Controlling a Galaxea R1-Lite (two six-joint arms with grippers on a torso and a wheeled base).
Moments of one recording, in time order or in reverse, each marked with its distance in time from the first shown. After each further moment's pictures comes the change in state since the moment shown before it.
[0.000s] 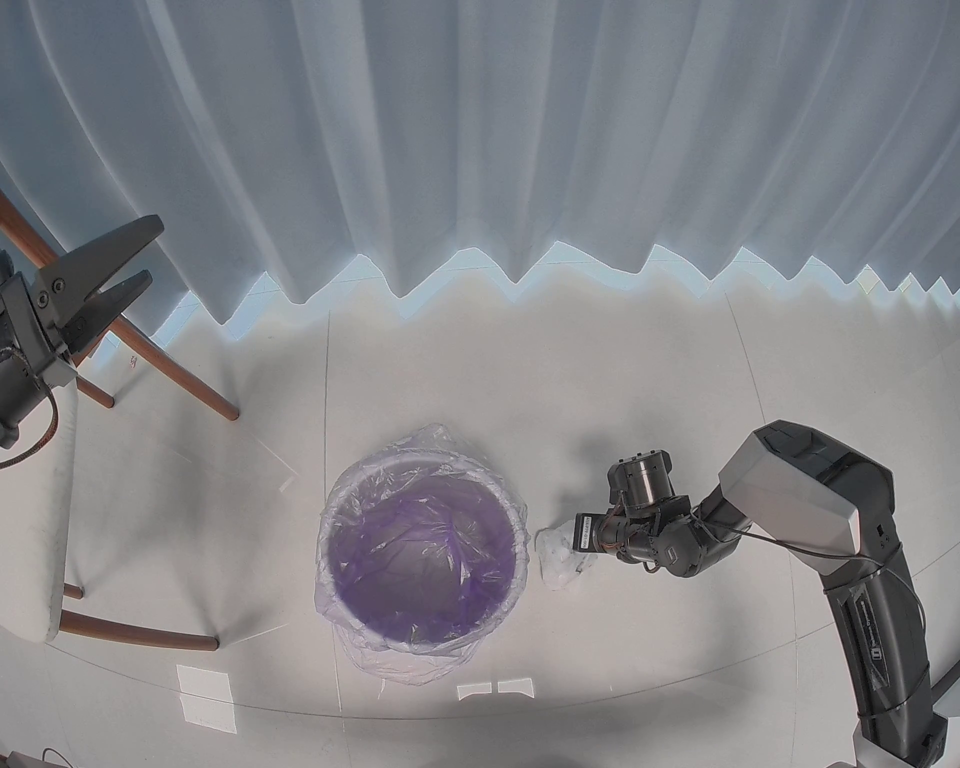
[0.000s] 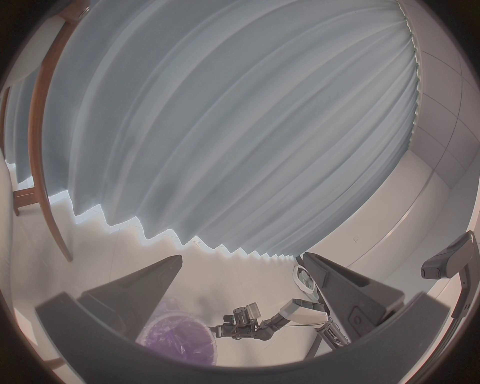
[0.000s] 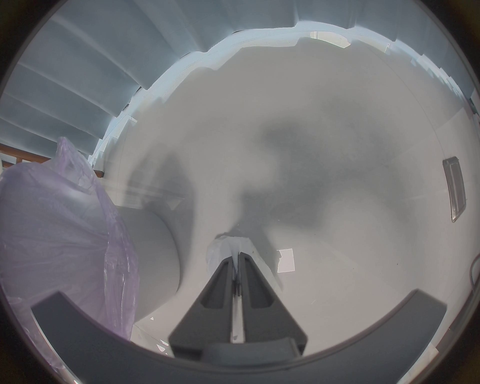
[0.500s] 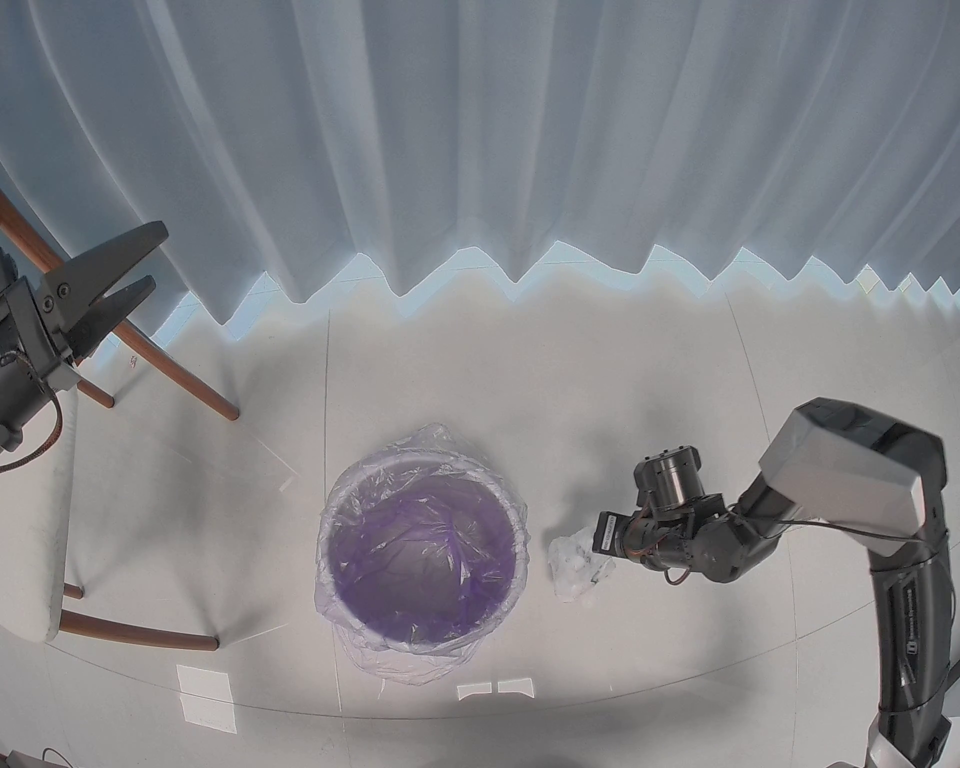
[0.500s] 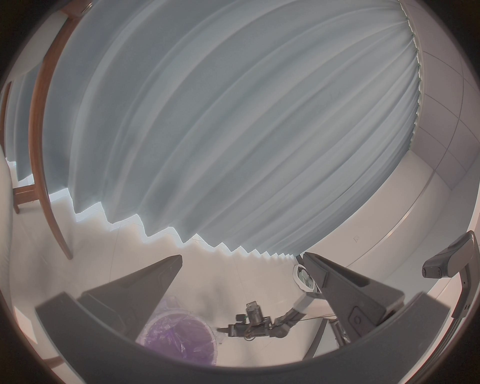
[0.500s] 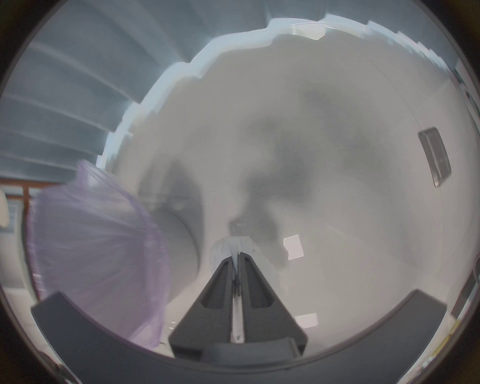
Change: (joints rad) left arm -0.001 0.007 0.005 0.000 -0.001 0.000; right arm 0.007 -0.192 0.267 -0.046 0.015 0.162
